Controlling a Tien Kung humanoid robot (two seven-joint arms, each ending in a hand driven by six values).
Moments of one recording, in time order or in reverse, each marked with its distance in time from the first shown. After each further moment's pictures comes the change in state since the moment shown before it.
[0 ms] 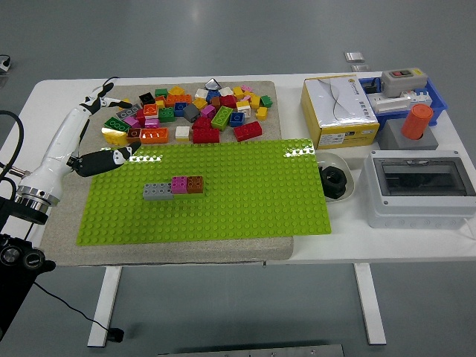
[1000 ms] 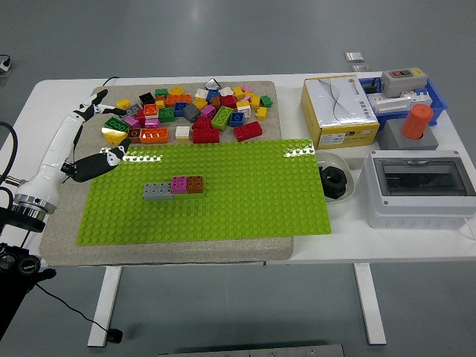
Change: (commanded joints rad) left arm 0.057 -0.014 -0.064 -0.006 -0.065 -0.003 -0.011; right arm 0.016 -0.025 -0.034 0.000 -0.009 0.002 -0.005
